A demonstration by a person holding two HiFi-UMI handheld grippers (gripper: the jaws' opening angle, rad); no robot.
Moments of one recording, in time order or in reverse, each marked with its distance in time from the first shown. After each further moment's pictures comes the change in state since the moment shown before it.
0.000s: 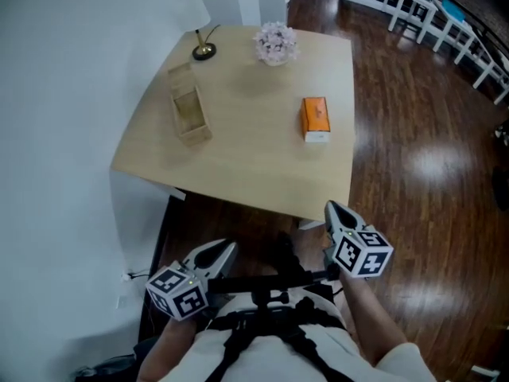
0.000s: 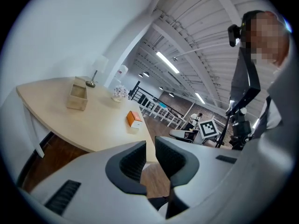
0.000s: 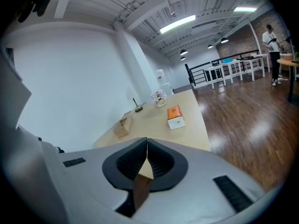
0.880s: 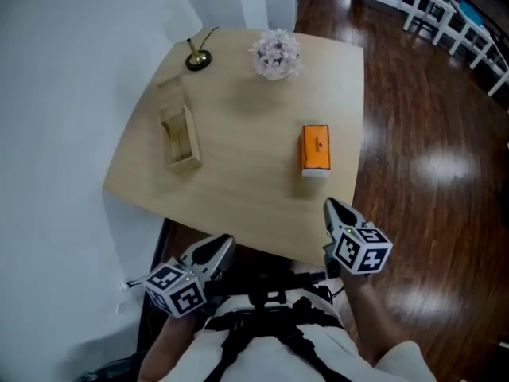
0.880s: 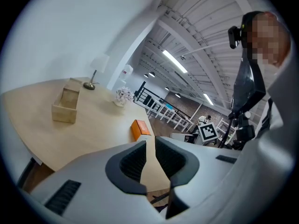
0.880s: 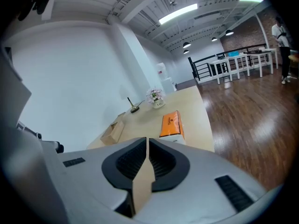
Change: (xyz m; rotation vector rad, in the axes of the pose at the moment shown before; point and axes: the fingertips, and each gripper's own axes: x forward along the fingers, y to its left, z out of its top) left arm 0.122 0.040 0.091 -0.028 -0.009 0.072; right arm 0.114 -0.069 0.089 0.006 0.073 0.047
